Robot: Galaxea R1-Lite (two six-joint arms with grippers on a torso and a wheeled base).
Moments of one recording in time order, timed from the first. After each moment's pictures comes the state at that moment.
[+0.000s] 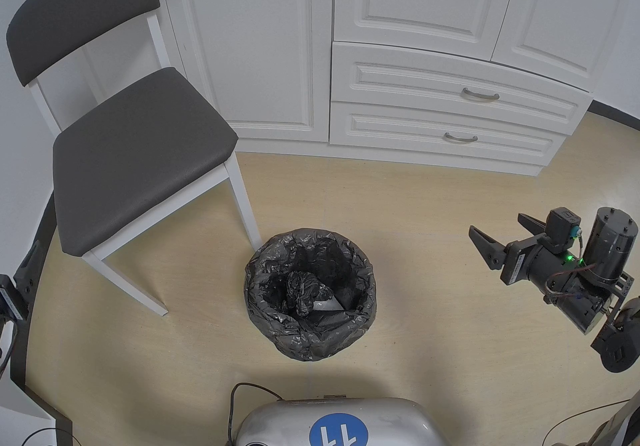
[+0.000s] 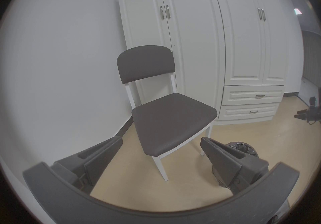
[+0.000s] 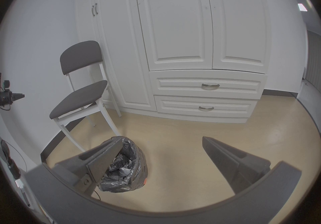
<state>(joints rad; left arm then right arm) -0.01 0.75 -0.30 -0.45 0.23 0.06 0.40 1.62 -0.33 -1.24 -0.15 0.03</state>
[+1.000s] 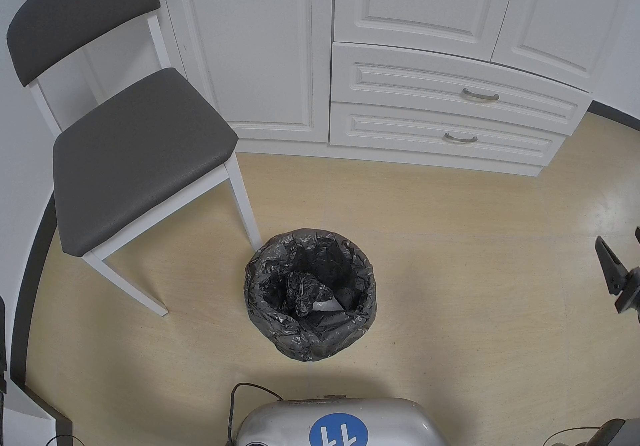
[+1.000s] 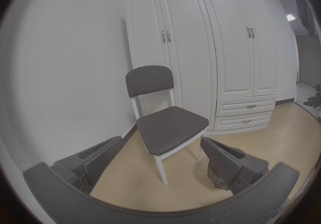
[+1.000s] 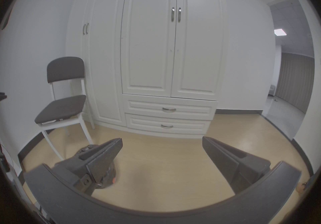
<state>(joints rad) 0.15 0.28 -0.34 -0.08 0.04 0.06 0.28 0.85 -0.16 -0.81 -0.33 -0.10</state>
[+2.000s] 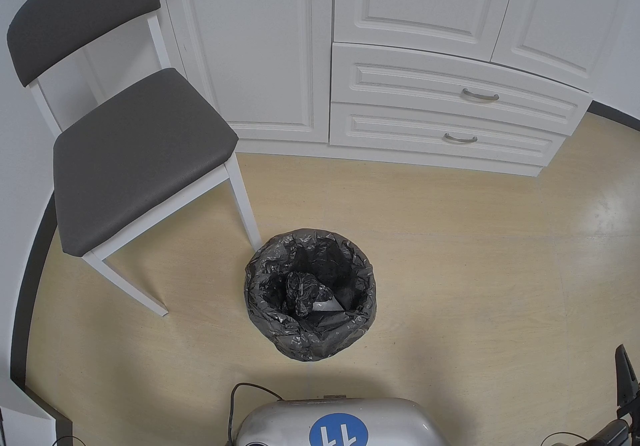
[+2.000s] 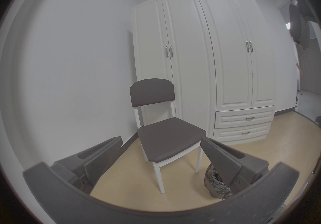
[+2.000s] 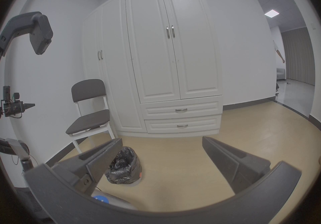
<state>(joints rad) 0.25 0.10 -0.41 0.04 -0.04 0.00 0.01 0.05 -0.02 -0.25 0.10 0.11</state>
